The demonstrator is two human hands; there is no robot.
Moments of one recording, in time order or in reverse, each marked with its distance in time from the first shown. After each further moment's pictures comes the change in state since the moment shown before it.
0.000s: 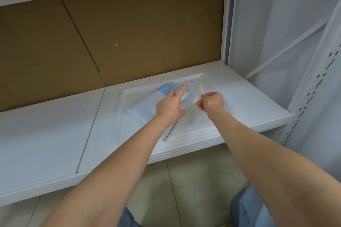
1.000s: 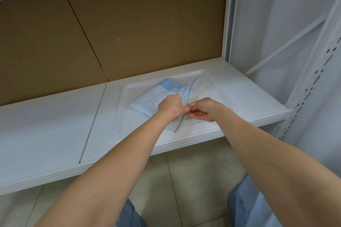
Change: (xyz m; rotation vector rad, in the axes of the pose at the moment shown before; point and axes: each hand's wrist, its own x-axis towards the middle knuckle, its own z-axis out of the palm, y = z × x) left_hand -0.015 0.007 -0.003 -0.190 -0.139 -0.175; right_hand -0.028 0.007 -0.008 -0.196 -0.531 0.244
